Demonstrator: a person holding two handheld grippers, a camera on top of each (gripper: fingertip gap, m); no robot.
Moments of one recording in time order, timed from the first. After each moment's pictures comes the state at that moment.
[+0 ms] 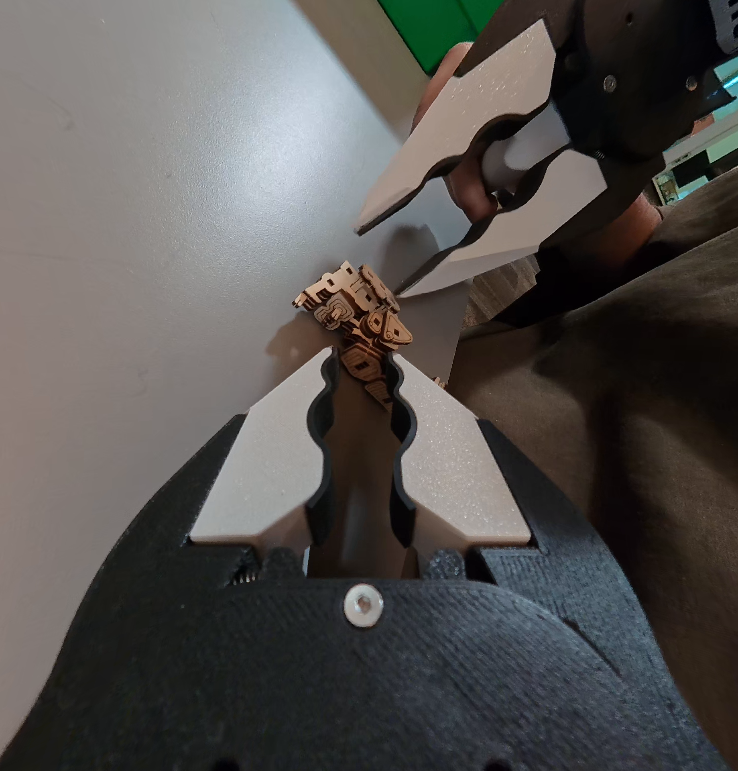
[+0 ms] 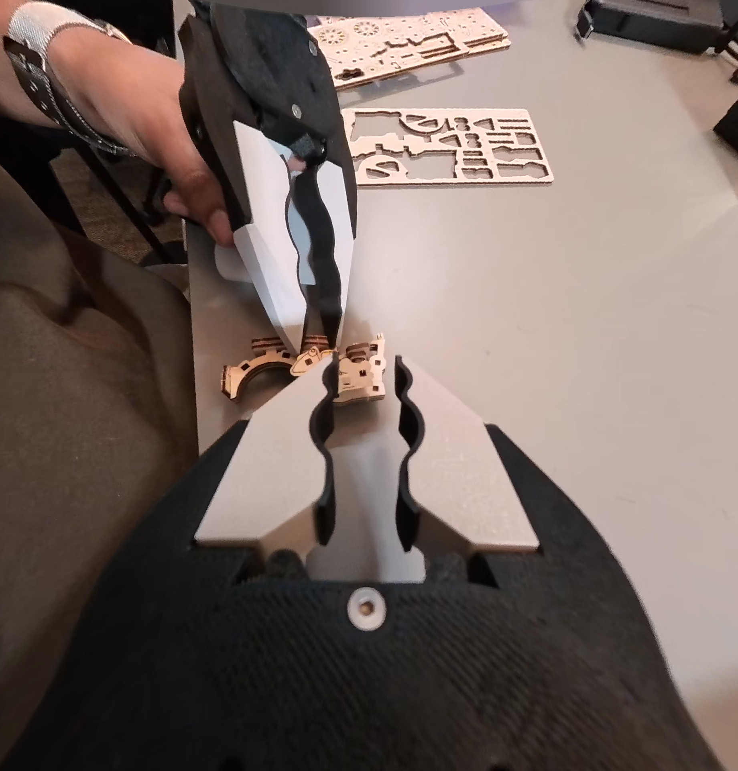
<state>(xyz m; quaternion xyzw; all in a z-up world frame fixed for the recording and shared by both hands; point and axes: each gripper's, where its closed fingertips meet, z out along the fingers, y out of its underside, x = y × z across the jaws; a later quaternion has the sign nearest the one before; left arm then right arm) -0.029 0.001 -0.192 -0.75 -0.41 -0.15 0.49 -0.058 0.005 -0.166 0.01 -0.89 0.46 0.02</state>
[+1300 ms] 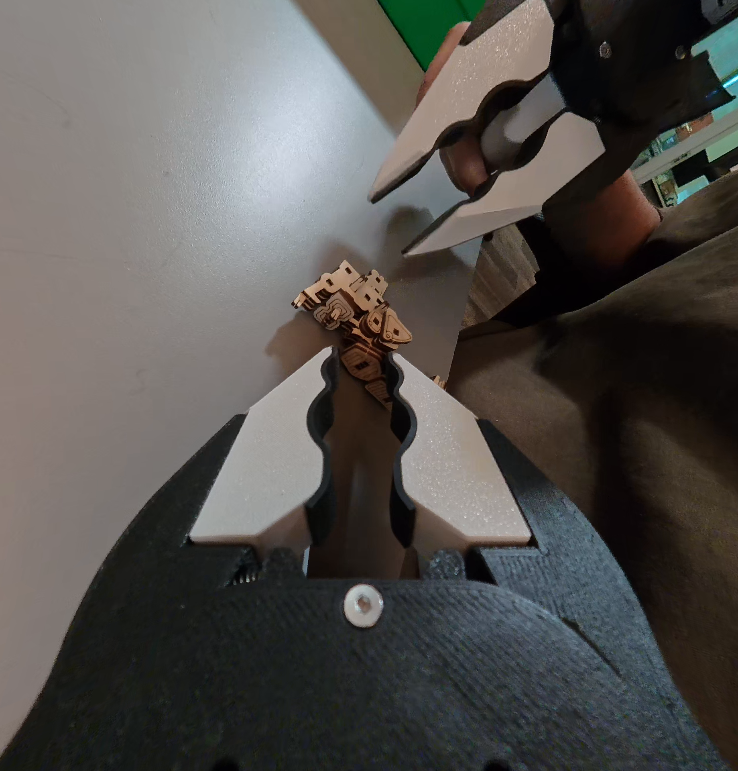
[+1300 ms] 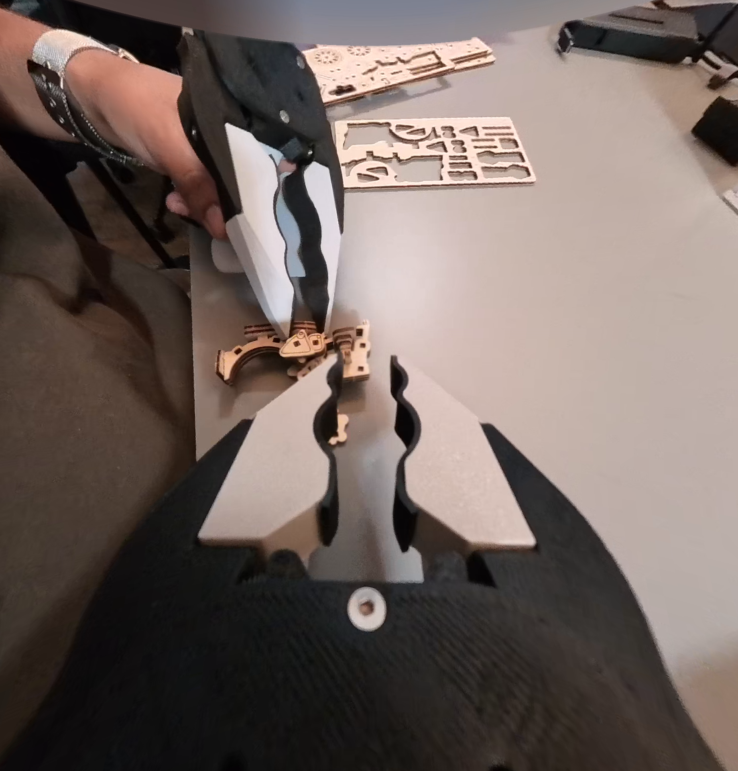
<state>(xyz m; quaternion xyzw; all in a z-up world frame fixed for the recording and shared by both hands) -0.029 0.001 -0.192 -0.75 -0.41 -0.15 0.49 -0.066 0.020 -0.161 0.00 -0.88 0.48 0.01</state>
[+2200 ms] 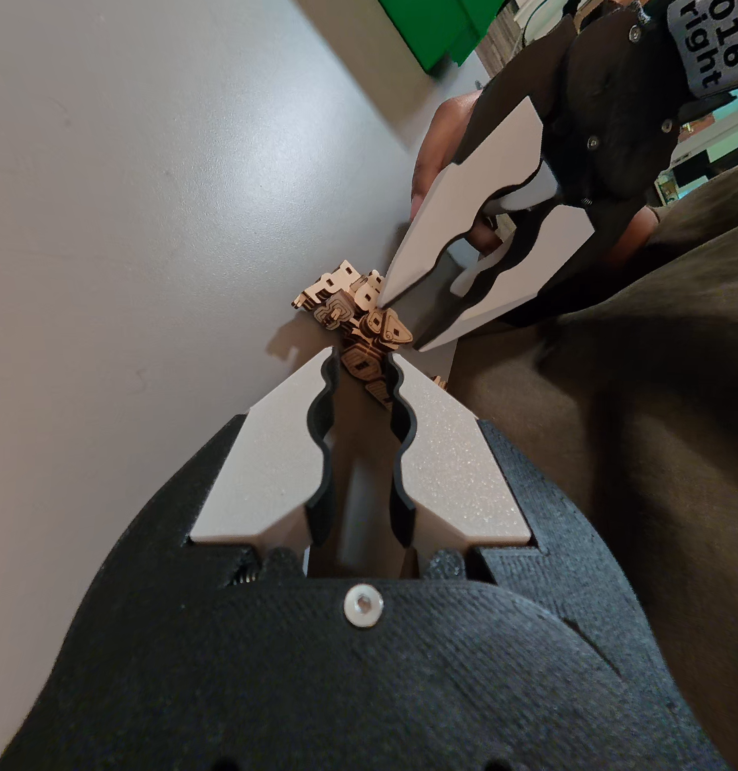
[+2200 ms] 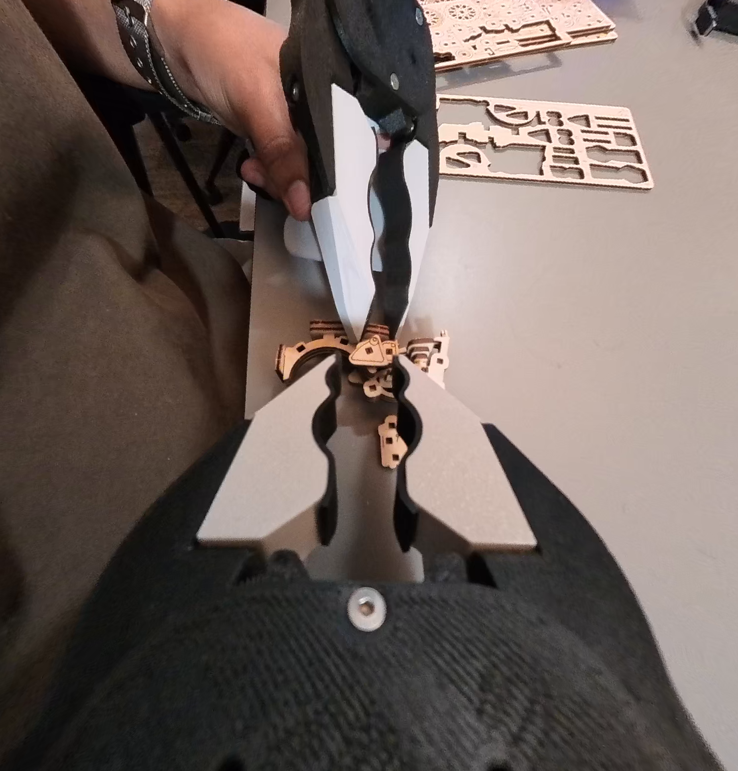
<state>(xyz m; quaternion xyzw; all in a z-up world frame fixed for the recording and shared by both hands) -0.029 0.001 -0.192 -0.75 -0.41 -0.15 0.49 -0.028 0.005 -0.179 0.07 -0.89 0.45 -0.03</state>
